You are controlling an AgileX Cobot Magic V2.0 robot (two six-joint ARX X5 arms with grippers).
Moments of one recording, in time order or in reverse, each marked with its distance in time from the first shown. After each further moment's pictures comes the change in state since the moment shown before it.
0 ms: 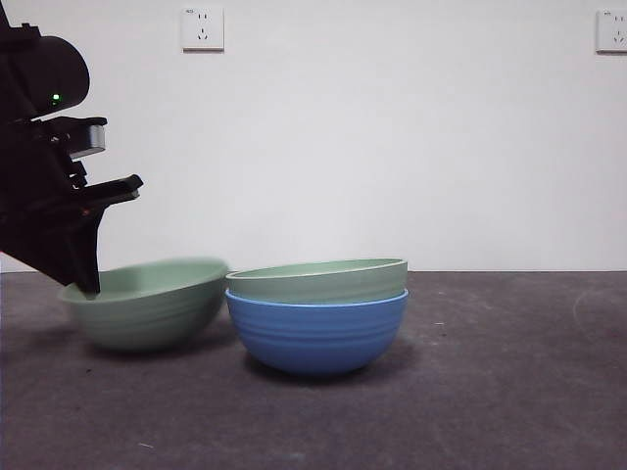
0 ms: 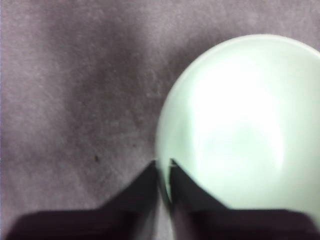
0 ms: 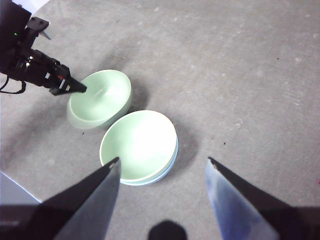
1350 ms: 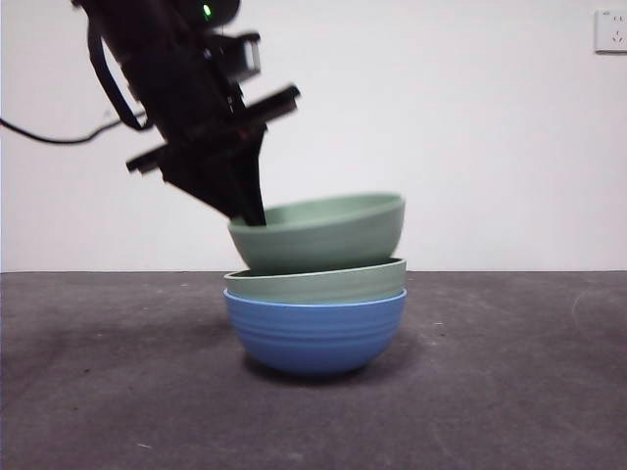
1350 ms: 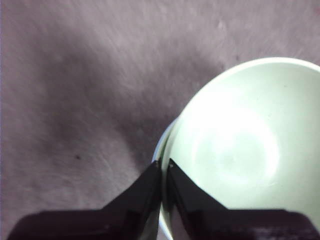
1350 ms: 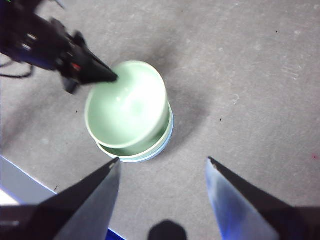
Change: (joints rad) left arm -0.378 0.046 0.233 -0.100 -0.008 -0.042; right arm 0.000 0.000 0.000 -0.082 0.000 0.000
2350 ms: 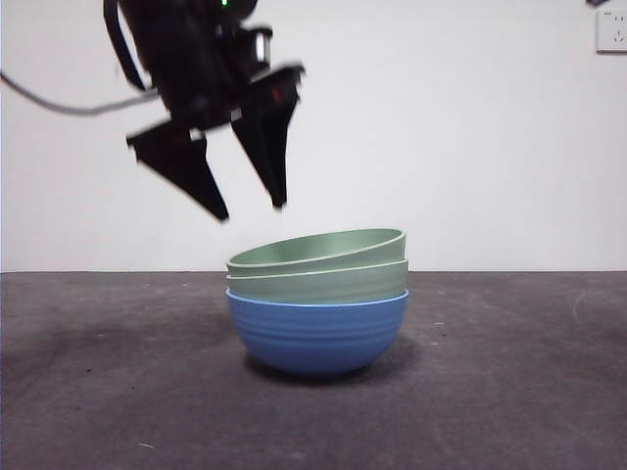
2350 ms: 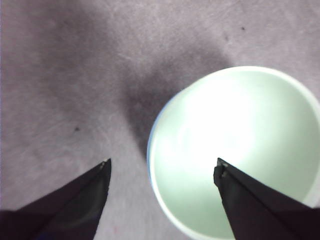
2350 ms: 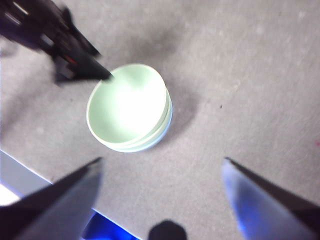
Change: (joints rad) left arm -0.008 0.057 0.229 -0.319 0.001 0.008; right arm 0.000 0.057 0.000 -0.025 0.000 0.008
